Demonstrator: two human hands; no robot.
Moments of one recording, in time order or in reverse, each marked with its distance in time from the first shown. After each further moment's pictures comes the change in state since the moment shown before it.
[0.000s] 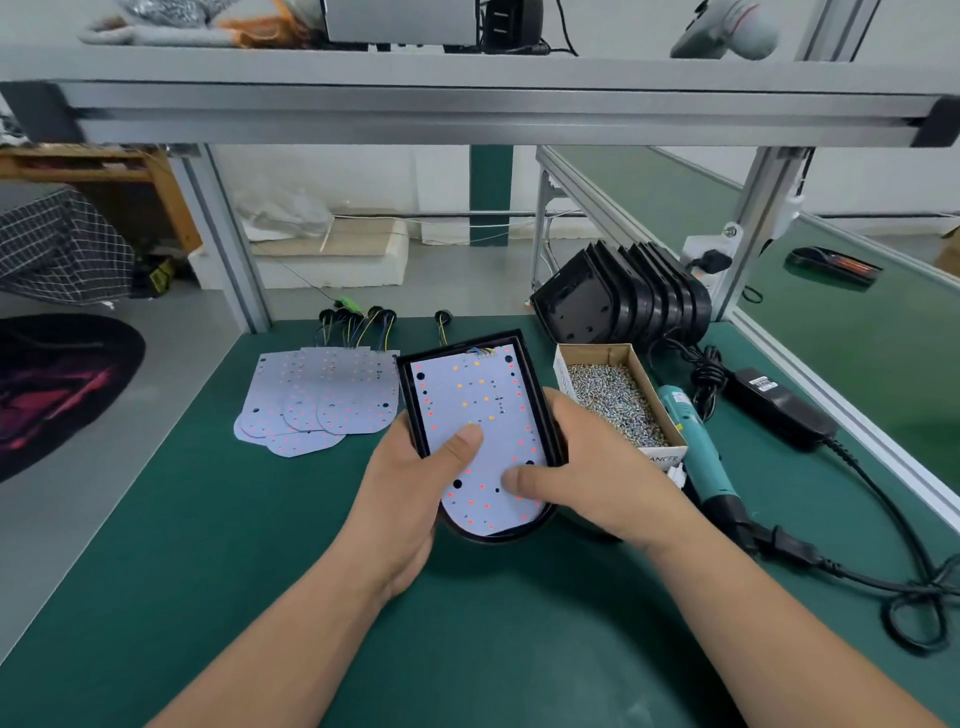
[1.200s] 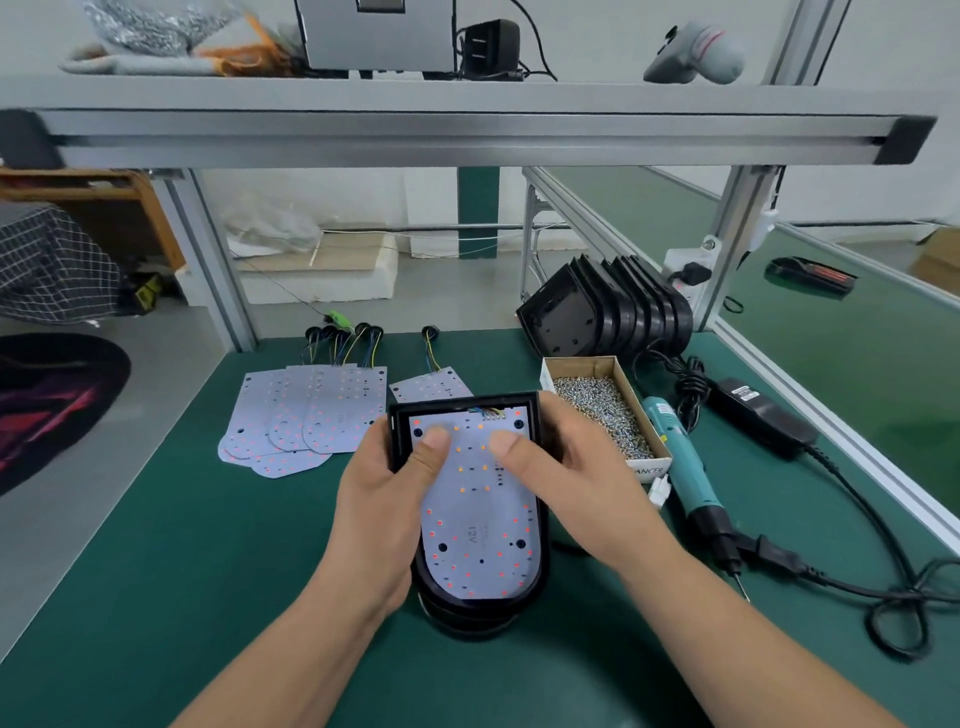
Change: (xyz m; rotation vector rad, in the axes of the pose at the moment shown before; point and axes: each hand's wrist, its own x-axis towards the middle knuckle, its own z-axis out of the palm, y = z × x) left_hand -0.003 0.004 0.006 0.028 0.127 0.132; right_hand -0.011 -0.019 0.013 0.190 0.208 -0.165
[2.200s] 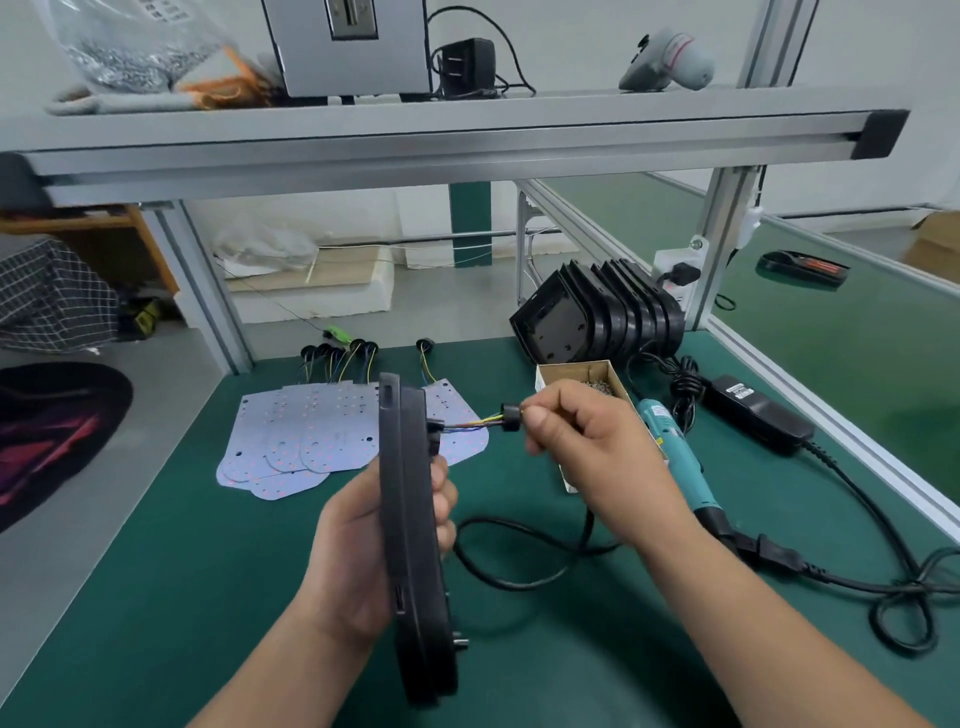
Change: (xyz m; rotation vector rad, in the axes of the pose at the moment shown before) left_hand -0.005 0.023 -0.005 -0.528 -0.185 -0.427; right_hand 0.016 0.003 -0.026 -0.059 0.084 -0.045
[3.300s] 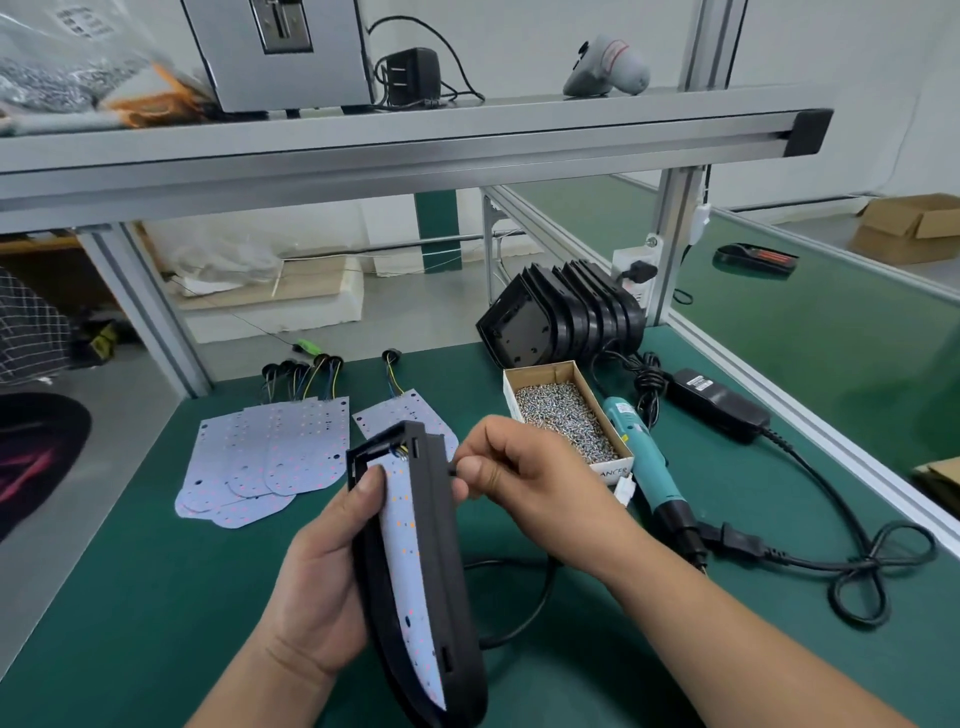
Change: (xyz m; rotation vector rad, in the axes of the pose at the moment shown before) left_hand 0.003 -0.007 -0.008 0.164 -0.105 0.084; right_hand -0.012 -0.001 0.011 -0.030 -0.209 -0.036
